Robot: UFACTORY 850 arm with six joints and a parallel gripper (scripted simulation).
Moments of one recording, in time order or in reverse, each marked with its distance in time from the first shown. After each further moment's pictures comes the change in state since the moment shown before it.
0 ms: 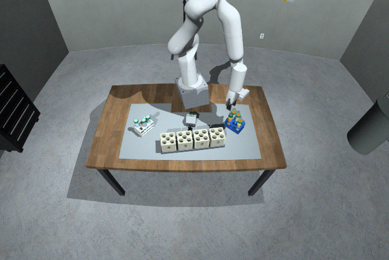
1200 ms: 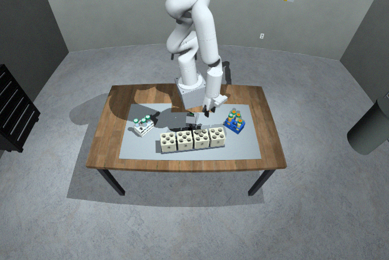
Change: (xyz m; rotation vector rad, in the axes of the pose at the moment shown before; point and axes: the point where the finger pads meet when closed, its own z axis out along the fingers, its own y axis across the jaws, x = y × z) arm -0.070 0.142 0.000 -0.013 0.007 0.079
